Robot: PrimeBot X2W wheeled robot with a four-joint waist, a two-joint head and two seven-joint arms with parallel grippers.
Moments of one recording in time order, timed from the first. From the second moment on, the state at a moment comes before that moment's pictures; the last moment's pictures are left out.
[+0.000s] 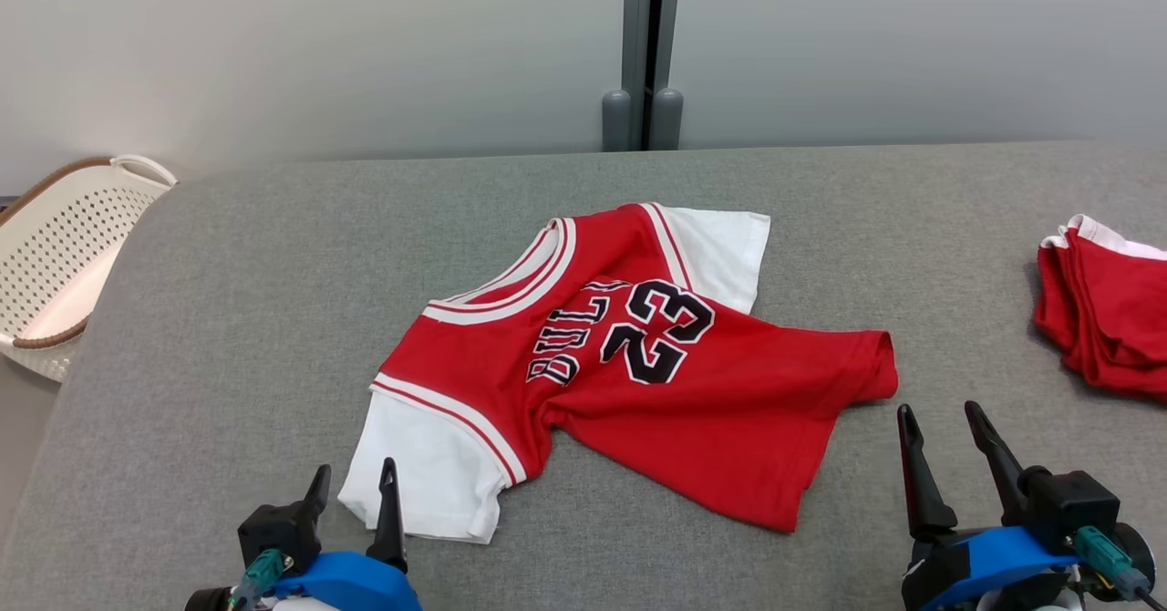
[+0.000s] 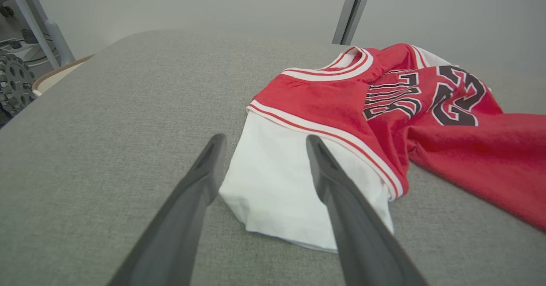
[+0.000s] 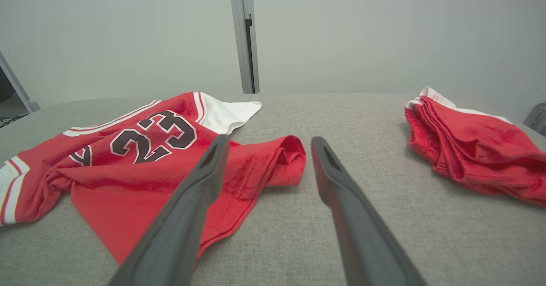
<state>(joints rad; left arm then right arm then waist) -0.11 0.19 -0.35 0.49 -0.46 0.12 -0.21 -0.08 -0.05 -0.07 0.33 0.08 0.13 -0.26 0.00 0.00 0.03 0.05</state>
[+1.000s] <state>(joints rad) -0.12 0.16 -0.33 0.61 -0.50 0.12 -0.15 -0.06 -0.05 -0.03 0.34 0.11 0.13 -0.26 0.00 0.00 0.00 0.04</state>
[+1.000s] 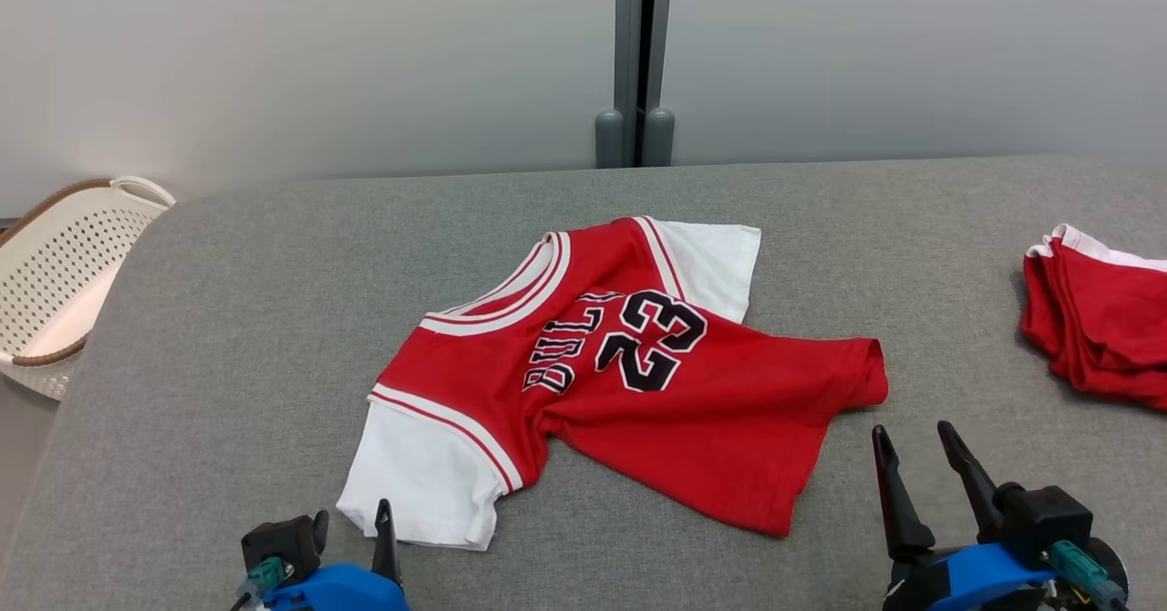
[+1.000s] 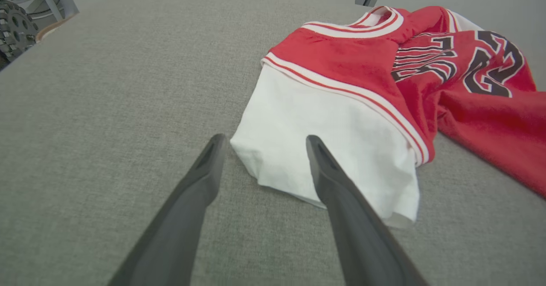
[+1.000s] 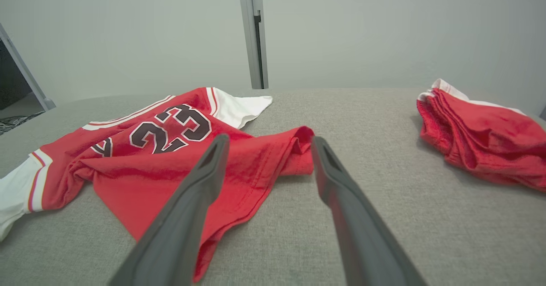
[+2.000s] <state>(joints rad) -0.29 0.11 -0.31 0.82 -0.58 0.07 -0.17 -0.20 -0.05 0.23 0.68 0.21 0.13 -0.23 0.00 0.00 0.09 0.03</state>
